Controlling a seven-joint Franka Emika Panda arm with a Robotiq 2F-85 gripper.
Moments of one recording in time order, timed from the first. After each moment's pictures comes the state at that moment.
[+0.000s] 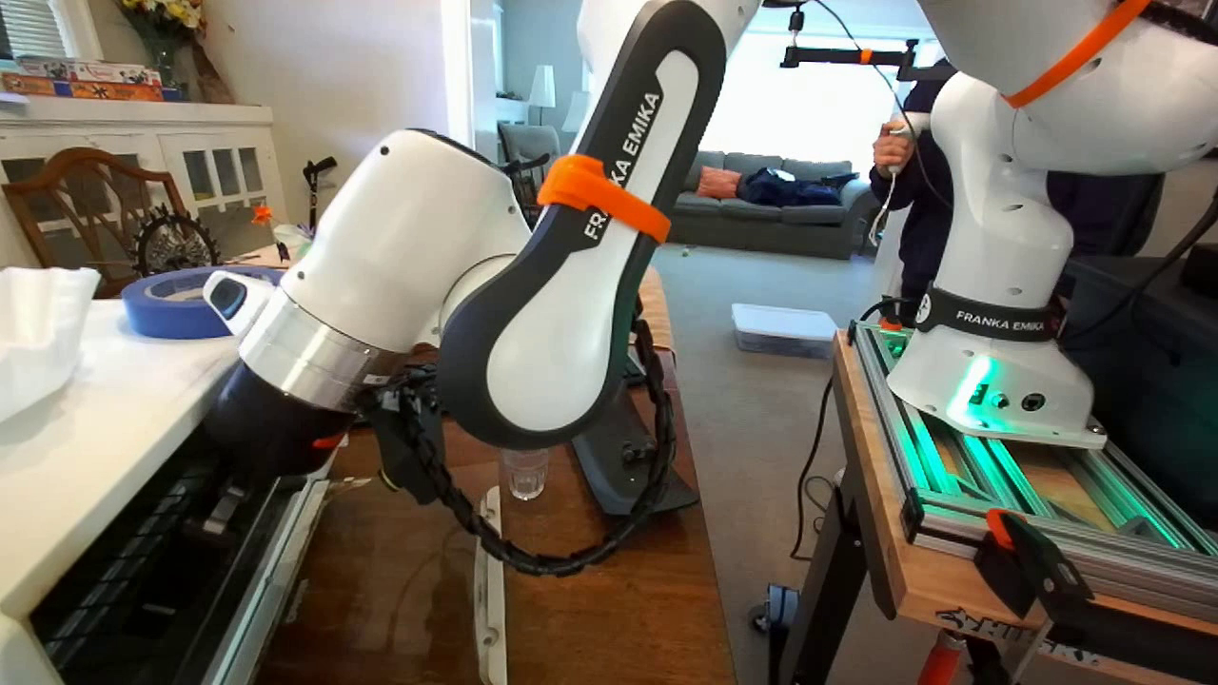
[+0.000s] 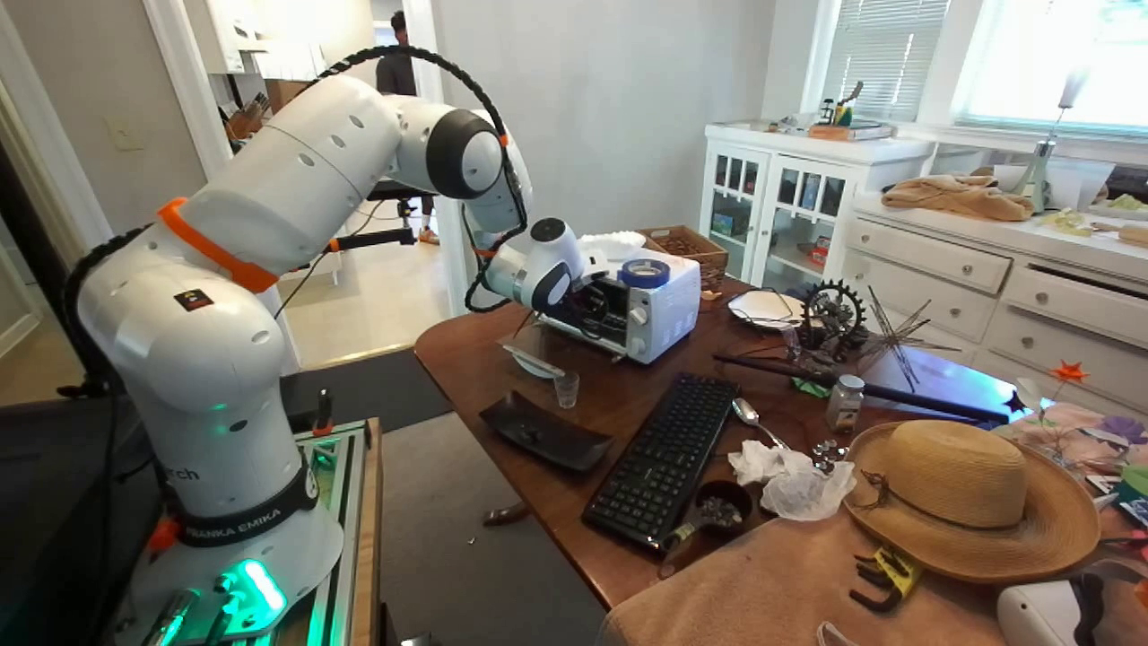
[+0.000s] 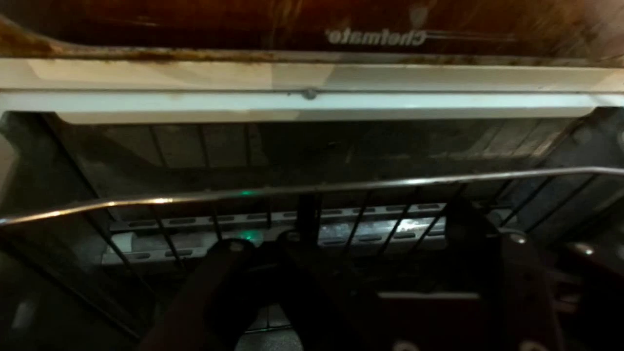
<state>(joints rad) 0.59 0.92 0.15 -1.71 0.03 3.27 -0.02</state>
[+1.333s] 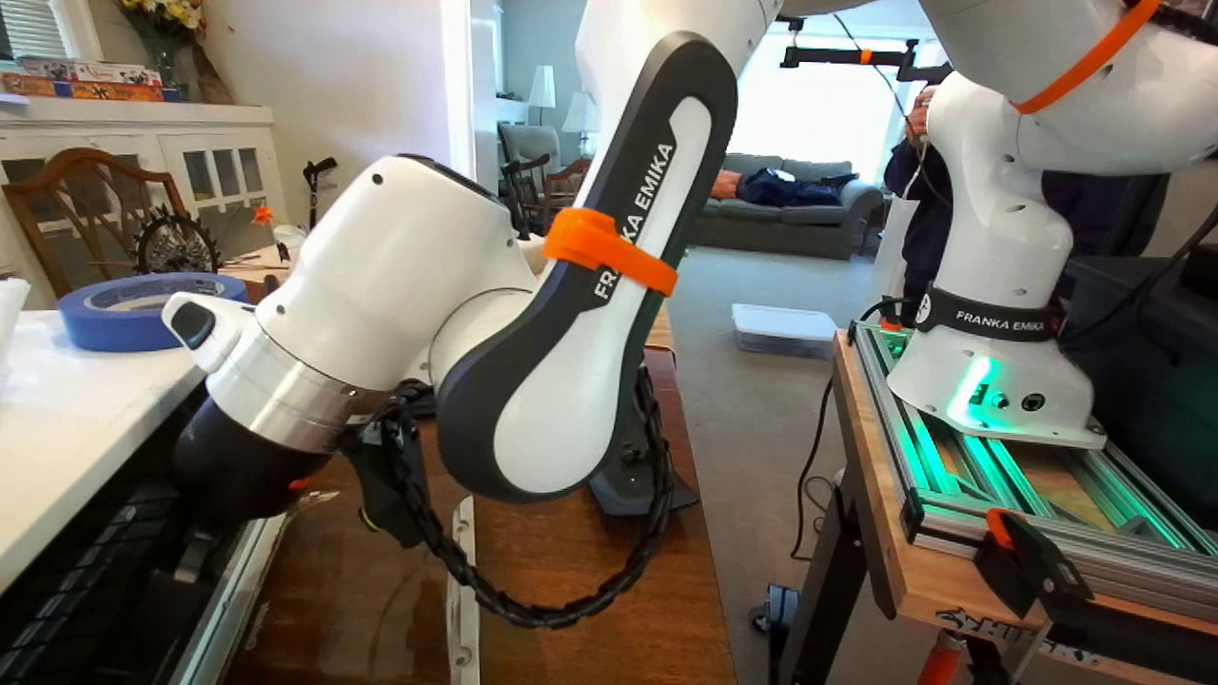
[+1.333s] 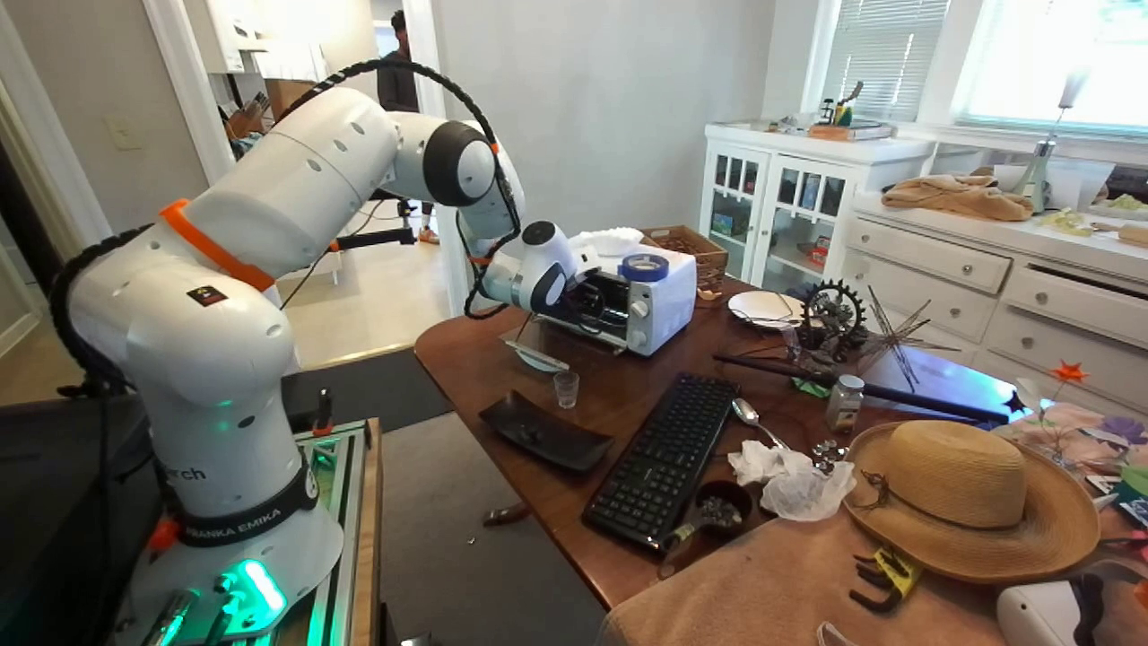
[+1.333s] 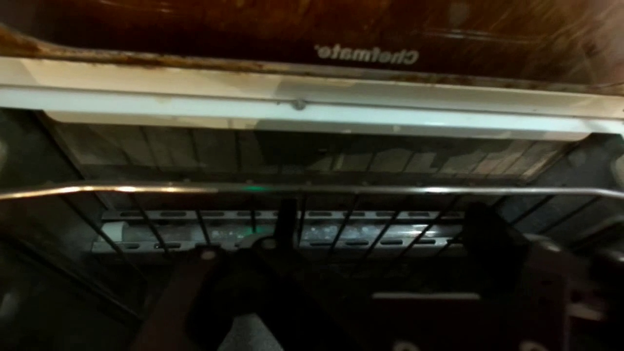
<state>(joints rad) 0.69 0.97 0.07 -1.64 0.00 3.31 -0.02</state>
